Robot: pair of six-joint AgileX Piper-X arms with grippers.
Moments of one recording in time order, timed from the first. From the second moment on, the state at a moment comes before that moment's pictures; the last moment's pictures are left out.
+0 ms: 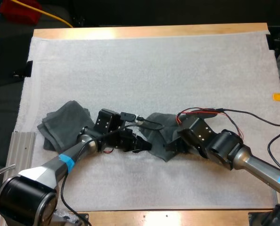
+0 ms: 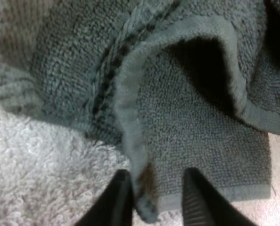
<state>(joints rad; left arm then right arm) -0.36 1.59 -0.64 0.25 0.77 -1.94 0.82 1.33 -0.89 0.72 0.15 -1.28</state>
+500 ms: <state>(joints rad) -0.42 1.55 -0.64 0.34 0.63 -1.87 0.82 1.33 -0.89 0.72 0.15 -1.26</state>
